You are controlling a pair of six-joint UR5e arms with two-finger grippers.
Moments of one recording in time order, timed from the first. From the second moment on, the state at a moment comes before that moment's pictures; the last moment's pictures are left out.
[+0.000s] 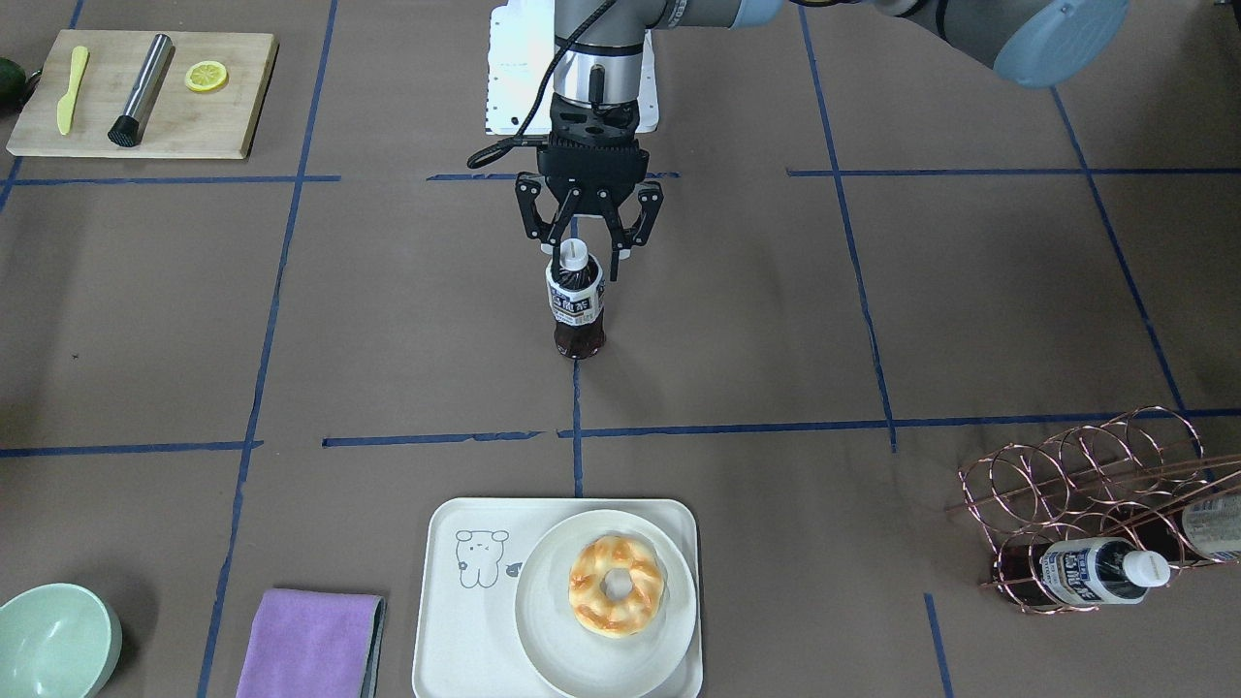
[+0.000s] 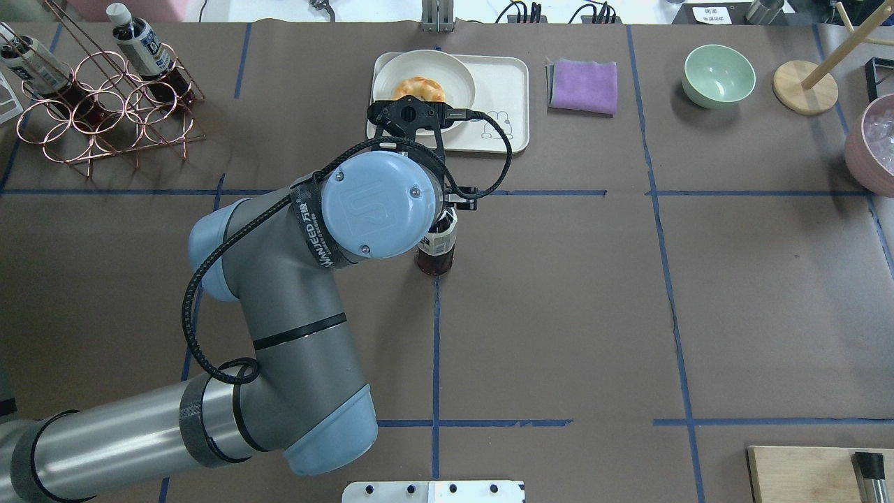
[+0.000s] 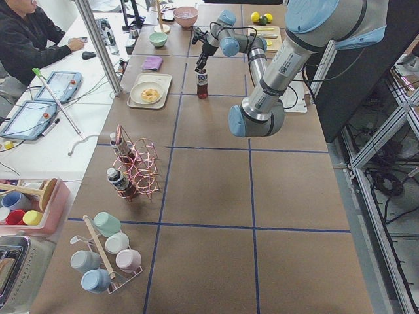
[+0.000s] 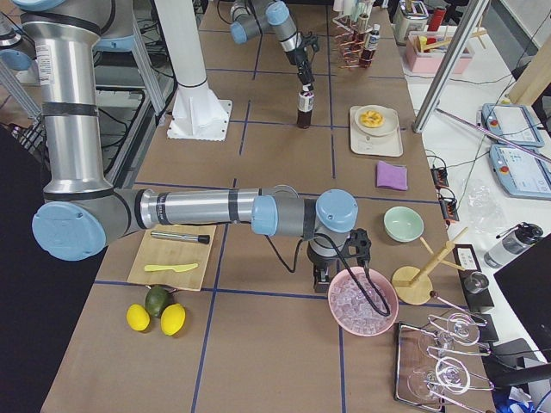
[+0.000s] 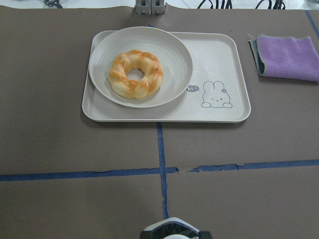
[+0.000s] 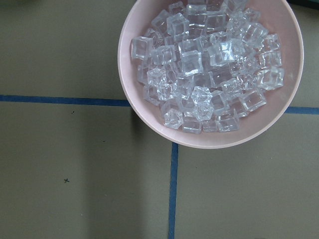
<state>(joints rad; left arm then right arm) -0.46 -2.41 -1.78 -1.51 -1.42 -1.21 1.57 -1.54 1.63 -1.68 2.37 -0.05</state>
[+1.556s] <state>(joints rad) -0.74 -2.29 -1.88 -1.47 -1.74 -1.00 1.40 -1.37 1.81 -1.68 2.37 0.33</state>
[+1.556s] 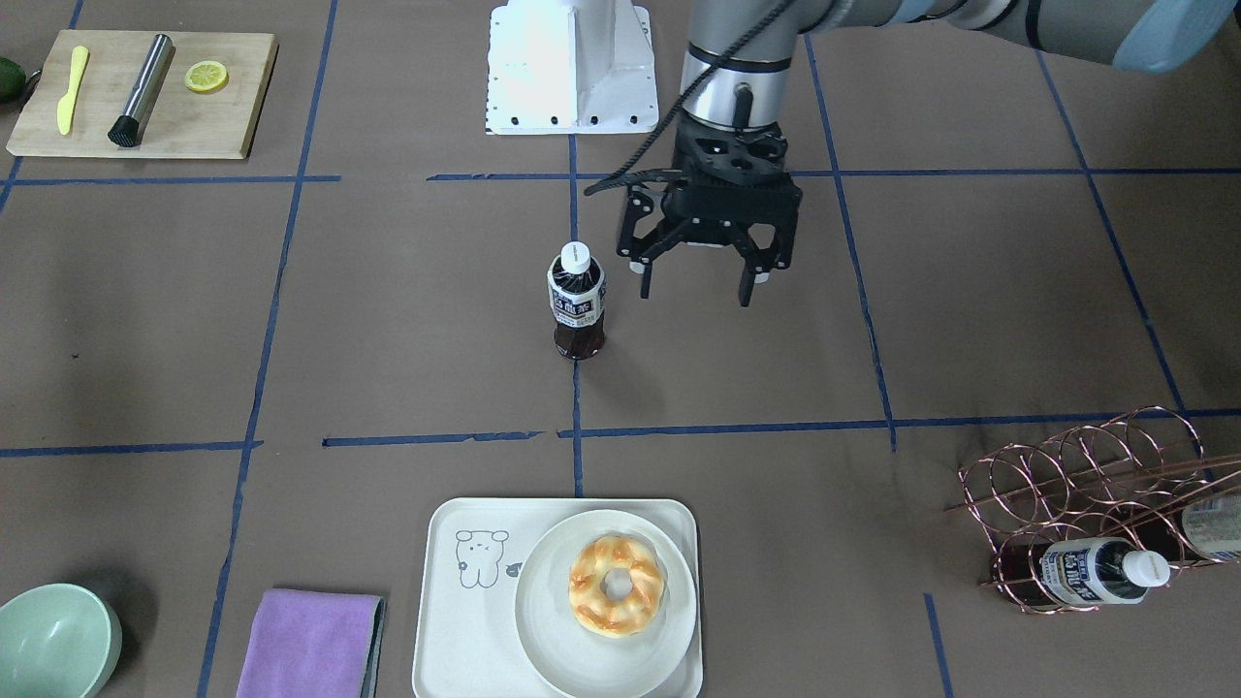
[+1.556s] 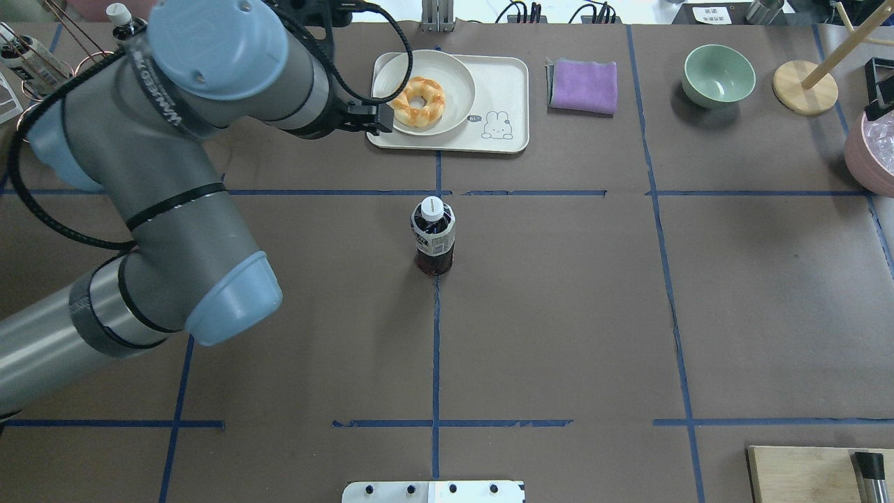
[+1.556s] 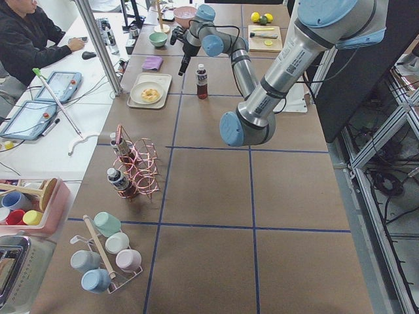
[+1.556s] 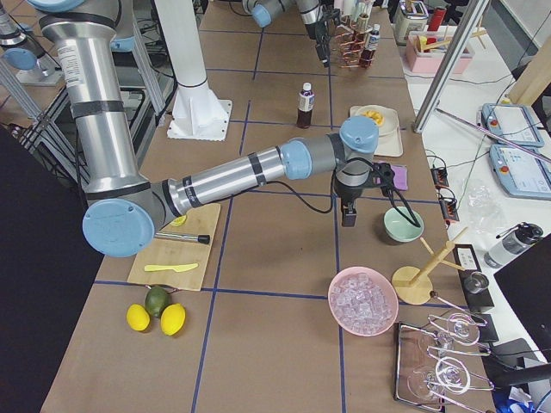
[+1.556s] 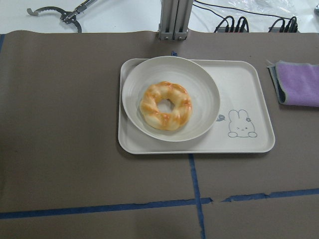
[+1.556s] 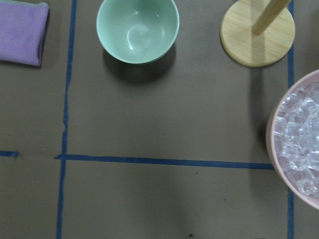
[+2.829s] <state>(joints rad) -1.03 -1.89 -2.07 -1.23 -2.04 -0.56 0.99 -1.08 1.99 -1.68 2.24 1.00</state>
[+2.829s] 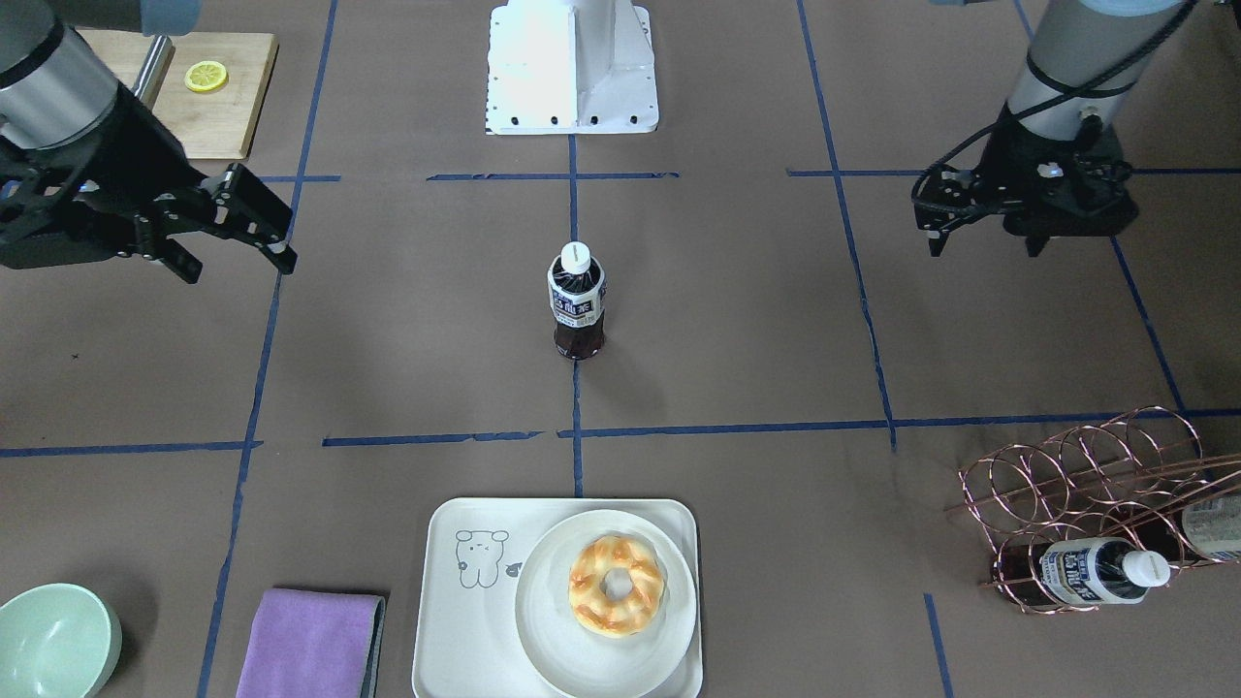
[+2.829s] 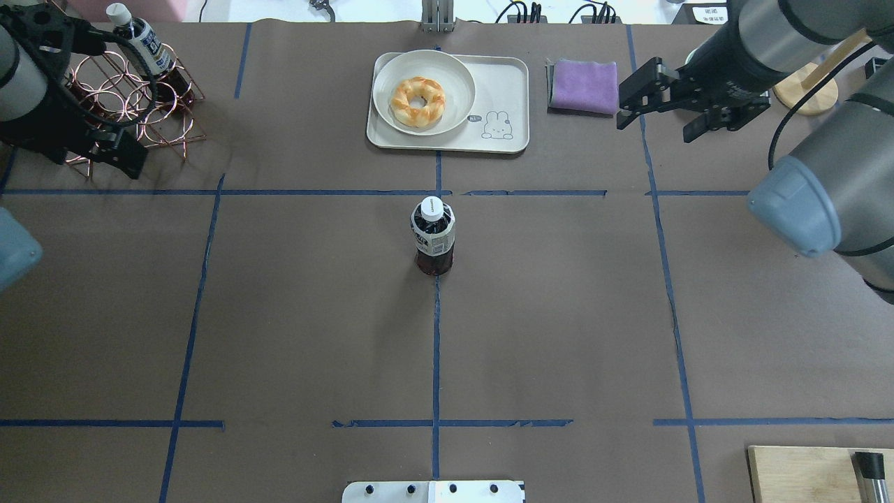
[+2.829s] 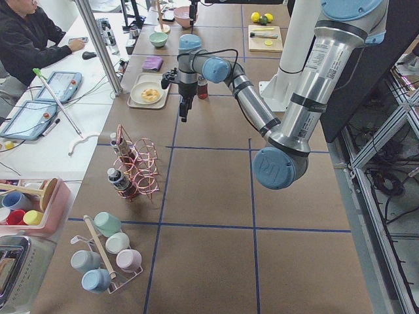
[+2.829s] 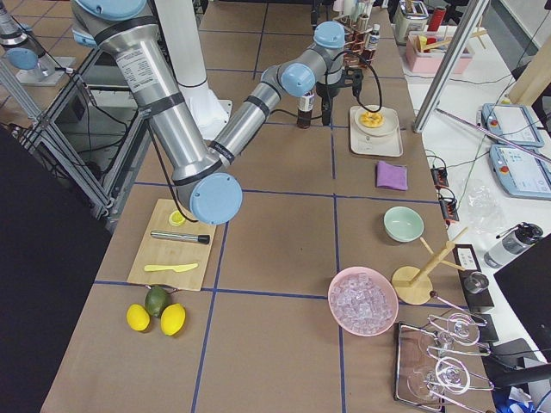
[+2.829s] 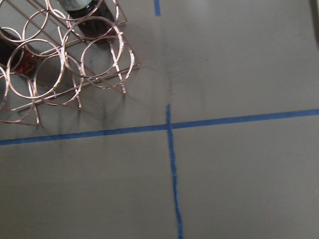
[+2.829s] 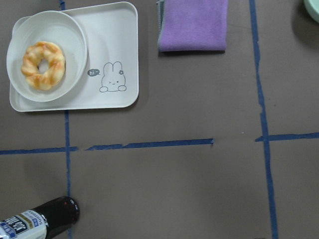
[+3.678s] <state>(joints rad) -1.29 -1.73 -1.94 -1.27 -2.23 -0.11 0.73 -0.81 1.90 -1.81 2.04 1.13</state>
